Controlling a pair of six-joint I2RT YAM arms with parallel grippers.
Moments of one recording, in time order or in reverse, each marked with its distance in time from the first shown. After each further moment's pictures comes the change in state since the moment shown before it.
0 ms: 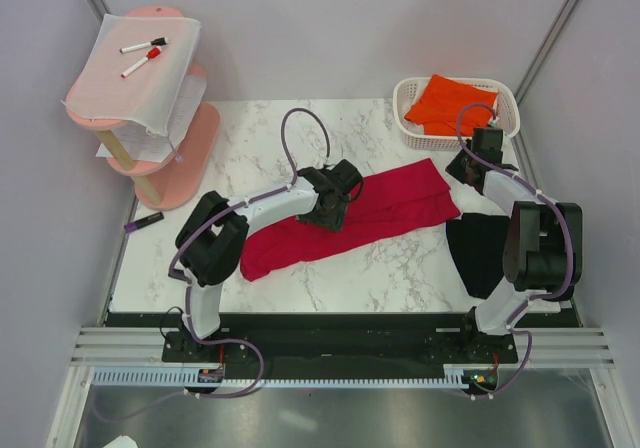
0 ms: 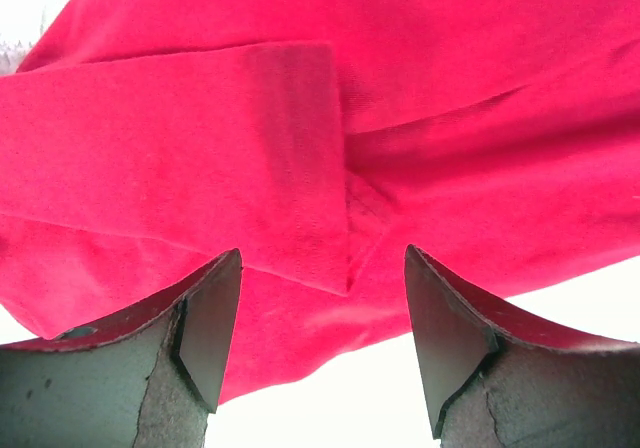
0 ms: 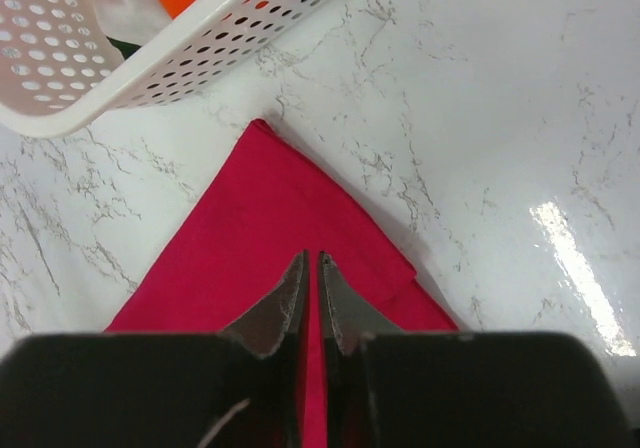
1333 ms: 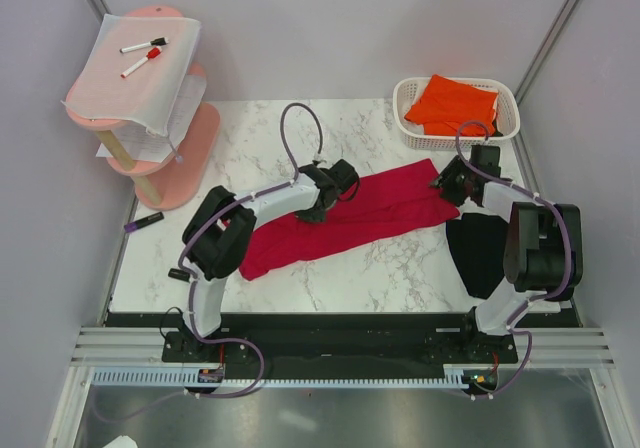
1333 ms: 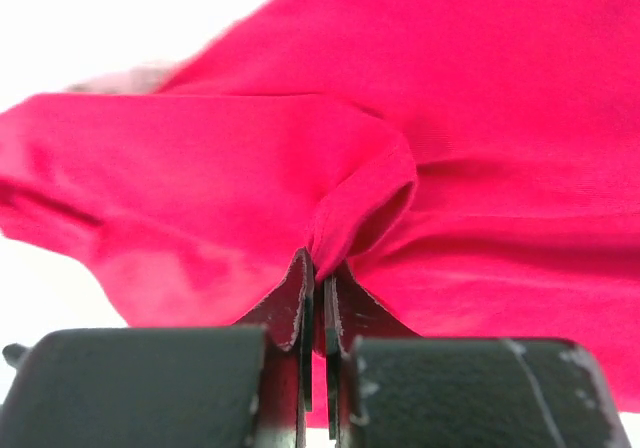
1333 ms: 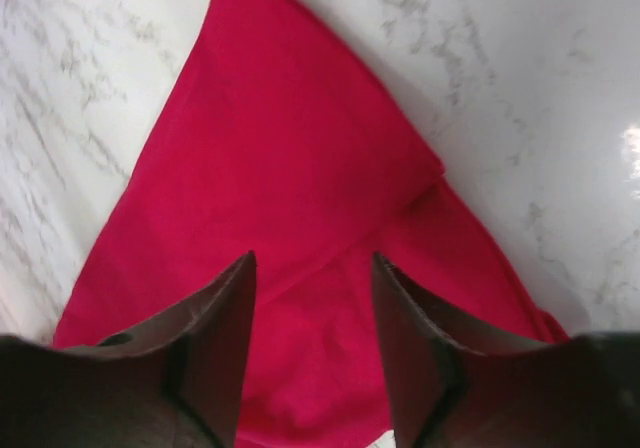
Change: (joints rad) left arm 0.024 0.076 0.032 -0.042 -0.205 -0.019; right arm -0.016 0.000 -0.113 -0.014 -0.205 0.047
